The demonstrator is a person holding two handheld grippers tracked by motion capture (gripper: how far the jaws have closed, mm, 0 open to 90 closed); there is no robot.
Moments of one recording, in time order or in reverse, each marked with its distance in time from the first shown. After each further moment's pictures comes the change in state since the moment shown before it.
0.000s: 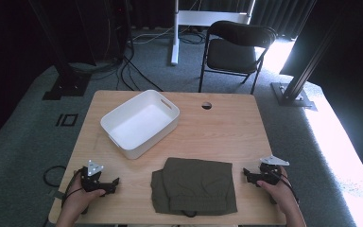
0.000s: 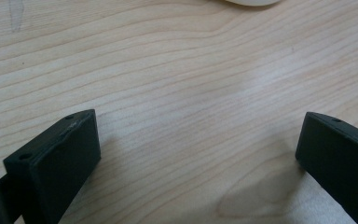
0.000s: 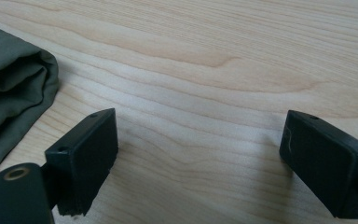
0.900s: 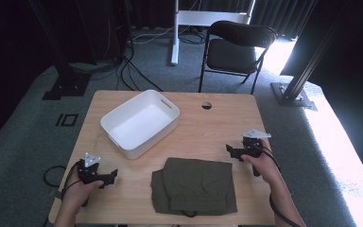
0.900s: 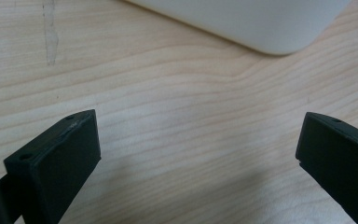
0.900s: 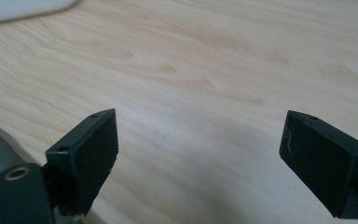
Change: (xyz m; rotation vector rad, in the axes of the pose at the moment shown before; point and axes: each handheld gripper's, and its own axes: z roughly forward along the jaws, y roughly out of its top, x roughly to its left) left arm 0.011 0.024 0.000 -0.035 0.020 -0.078; right arm 0.028 0.097 0.038 -0.081 0.114 -0.073
